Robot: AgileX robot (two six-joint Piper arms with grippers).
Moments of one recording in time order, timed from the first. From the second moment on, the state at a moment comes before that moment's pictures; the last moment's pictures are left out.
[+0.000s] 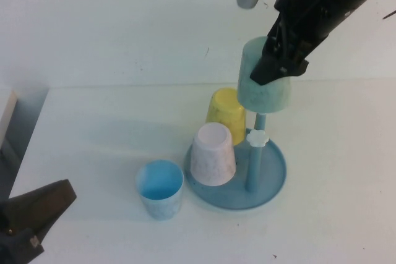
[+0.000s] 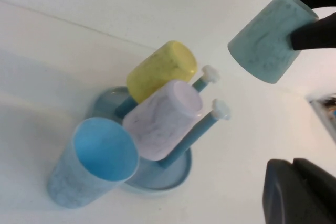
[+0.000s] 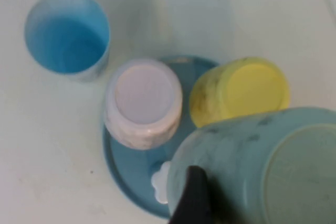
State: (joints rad) right arm 0.44 1.89 -2.00 0.29 1.30 -0.79; left arm -0.03 0.50 -0.45 -1.09 0.66 0.45
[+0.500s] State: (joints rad) right arm 0.44 1.79 -1.99 0.78 1.30 -0.69; left arm -0.03 0.50 -0.46 -1.65 0.68 0.72
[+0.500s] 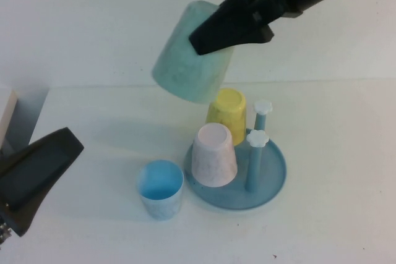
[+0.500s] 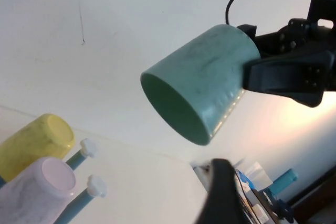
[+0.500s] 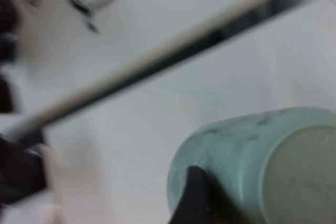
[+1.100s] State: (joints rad) right arm 0.58 1.82 -1.77 1.24 1.29 -0.90; left arm -0.03 0.50 -0.46 -1.67 0.65 0.73
